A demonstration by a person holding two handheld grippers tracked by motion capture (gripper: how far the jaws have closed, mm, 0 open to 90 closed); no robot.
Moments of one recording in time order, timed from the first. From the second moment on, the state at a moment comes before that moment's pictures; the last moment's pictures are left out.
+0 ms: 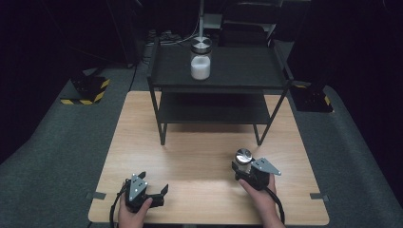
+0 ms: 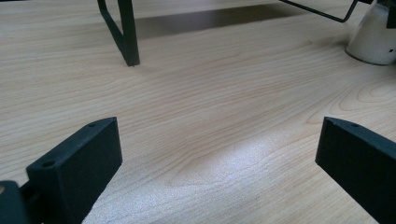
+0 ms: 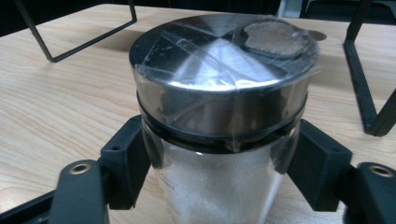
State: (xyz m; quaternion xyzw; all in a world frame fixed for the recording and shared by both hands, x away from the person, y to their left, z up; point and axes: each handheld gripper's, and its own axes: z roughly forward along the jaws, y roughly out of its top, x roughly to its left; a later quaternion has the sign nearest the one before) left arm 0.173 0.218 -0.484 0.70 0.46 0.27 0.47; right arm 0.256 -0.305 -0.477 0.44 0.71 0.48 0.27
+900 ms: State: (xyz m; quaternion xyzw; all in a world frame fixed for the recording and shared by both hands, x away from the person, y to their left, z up) left arm 0.173 0.217 -0.483 0.71 0.46 0.27 0.47; right arm 0.238 -0.308 -0.434 0.42 0.69 0.50 0.30
